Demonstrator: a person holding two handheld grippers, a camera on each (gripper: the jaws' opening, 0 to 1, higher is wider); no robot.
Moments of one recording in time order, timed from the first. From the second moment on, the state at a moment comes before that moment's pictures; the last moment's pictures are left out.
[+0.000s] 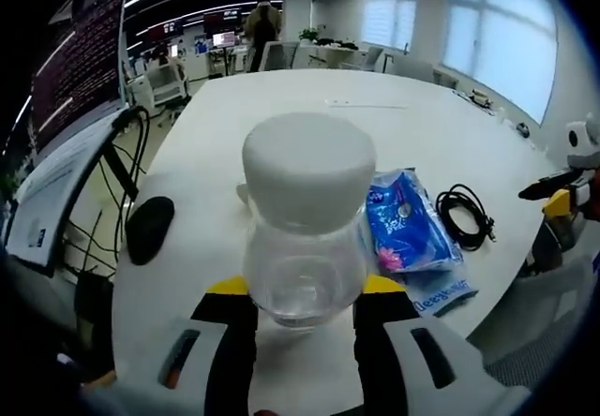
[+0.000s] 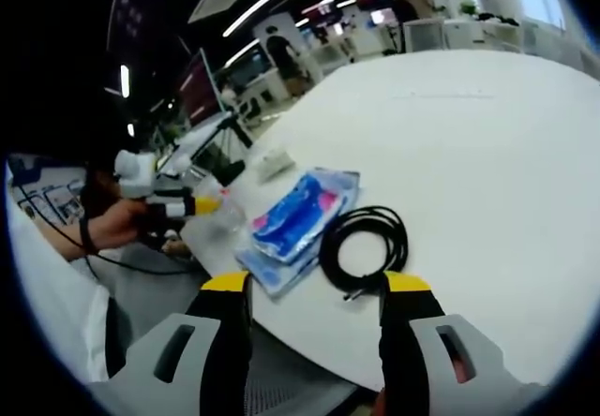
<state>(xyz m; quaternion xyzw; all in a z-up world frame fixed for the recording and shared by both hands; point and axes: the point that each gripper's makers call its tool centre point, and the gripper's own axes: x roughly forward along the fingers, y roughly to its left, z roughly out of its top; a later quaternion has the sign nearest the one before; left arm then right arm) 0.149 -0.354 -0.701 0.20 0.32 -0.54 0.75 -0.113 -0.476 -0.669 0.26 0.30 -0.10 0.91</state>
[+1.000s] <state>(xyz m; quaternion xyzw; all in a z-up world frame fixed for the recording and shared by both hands) 0.147 -0.387 -0.702 0.19 0.32 -0.56 0.74 -0.123 -0.481 -0.670 0.27 0.30 -0.11 0.91</state>
